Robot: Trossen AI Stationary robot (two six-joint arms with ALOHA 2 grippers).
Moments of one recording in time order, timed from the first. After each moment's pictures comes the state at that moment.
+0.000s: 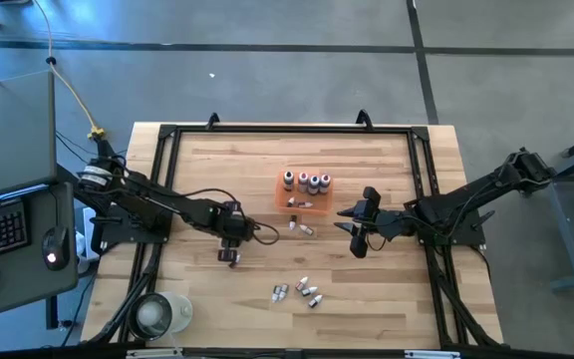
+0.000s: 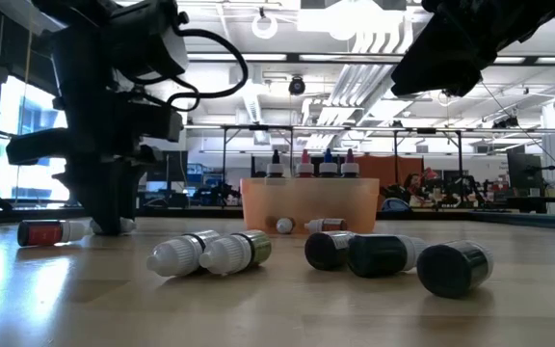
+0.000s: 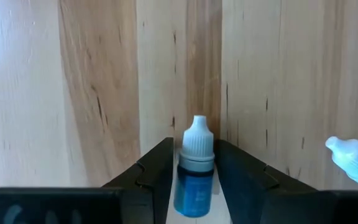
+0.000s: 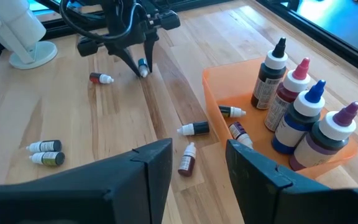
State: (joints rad) left arm -0.18 1.58 0.76 -0.48 -0.14 -0.14; right arm 0.35 1.09 0.61 -0.08 0.52 0.44
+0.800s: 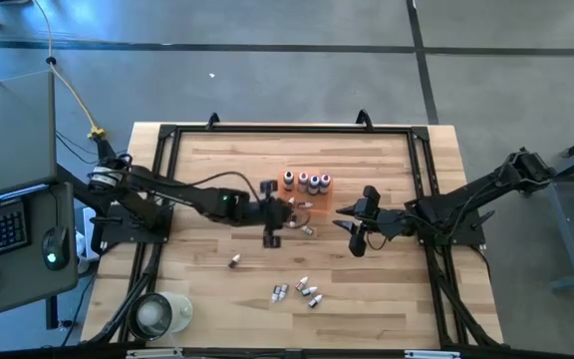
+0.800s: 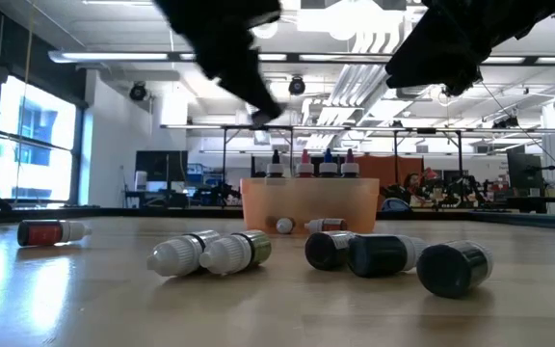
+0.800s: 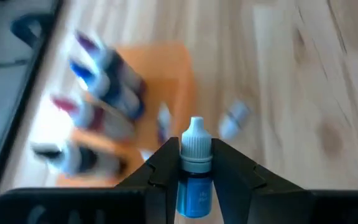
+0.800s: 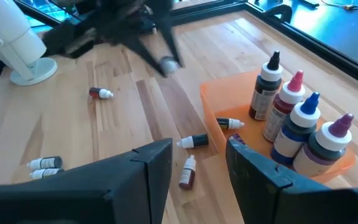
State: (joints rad) left arm -0.14 1.61 1.16 -0.33 -0.40 0.06; right arm 0.34 1.09 0.61 -0.03 0.55 0.44
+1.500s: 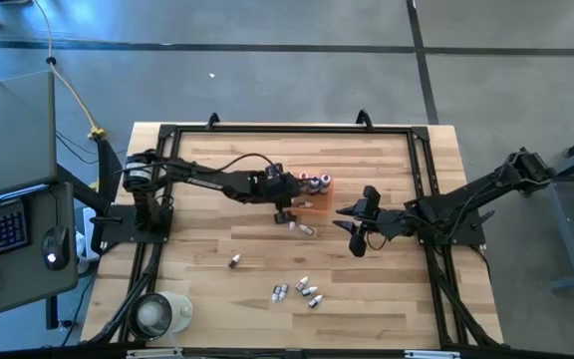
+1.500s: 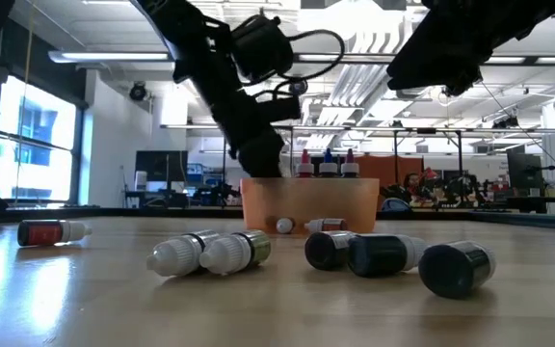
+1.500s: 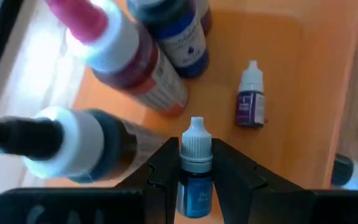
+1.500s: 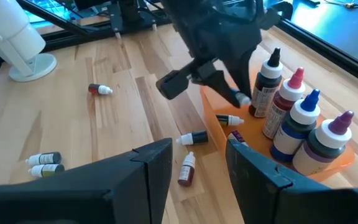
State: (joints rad) left arm 0.10 1.84 1.16 -0.21 -0.29 0.07; right arm 0.34 1.09 0.61 -0.04 0.54 0.44
